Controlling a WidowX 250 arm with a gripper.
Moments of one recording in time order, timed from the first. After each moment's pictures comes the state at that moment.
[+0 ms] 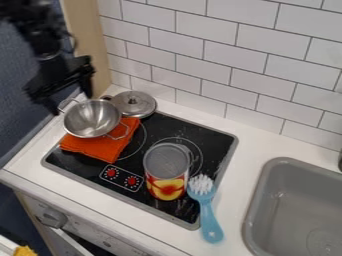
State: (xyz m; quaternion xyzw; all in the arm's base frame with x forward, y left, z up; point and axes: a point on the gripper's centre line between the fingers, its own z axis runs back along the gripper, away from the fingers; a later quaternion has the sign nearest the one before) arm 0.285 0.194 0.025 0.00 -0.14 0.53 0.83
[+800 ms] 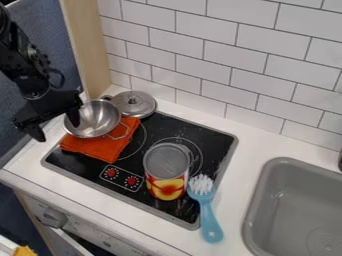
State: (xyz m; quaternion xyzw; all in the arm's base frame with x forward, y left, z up) arm 0.262 0.203 -0.016 0.03 -0.17 0.49 0.86
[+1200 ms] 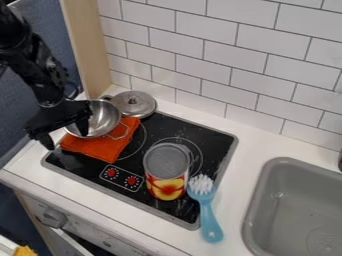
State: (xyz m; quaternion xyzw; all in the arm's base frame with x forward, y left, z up) arm 0.269 0.195 -0.038 0.05 -0.14 0.48 0.86
